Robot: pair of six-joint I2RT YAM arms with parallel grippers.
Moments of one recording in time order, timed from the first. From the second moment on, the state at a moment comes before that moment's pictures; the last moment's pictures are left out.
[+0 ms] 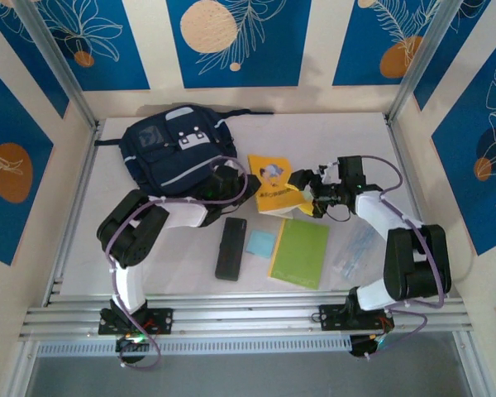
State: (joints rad) left arm -0.68 1.90 1.02 0.49 0.13 -1.14; right arm 0.10 1.44 0.84 -0.31 -0.83 0.83
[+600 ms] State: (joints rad) left arm -0.64 1.76 1.10 0.46 -0.07 -1.08; right arm 0.37 1.48 0.80 0.14 -0.70 1.25
